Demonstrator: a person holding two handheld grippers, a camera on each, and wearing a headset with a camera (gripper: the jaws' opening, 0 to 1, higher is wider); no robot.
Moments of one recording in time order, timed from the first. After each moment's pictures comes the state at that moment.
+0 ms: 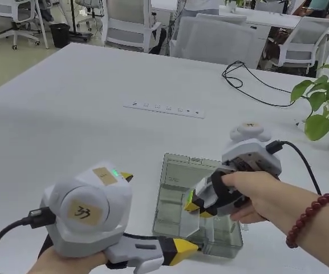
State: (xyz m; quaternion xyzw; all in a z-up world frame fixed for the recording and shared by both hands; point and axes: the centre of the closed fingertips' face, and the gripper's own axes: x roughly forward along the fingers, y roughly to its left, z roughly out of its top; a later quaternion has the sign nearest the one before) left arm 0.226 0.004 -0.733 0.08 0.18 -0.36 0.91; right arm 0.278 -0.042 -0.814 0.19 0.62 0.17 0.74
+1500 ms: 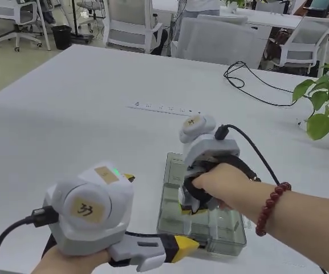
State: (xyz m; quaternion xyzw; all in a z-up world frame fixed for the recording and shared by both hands) left arm 0.222 0.010 -0.732 0.07 0.18 -0.36 0.91; right arm 0.281 -0.032 -0.831 -0.07 0.61 0.18 0.77
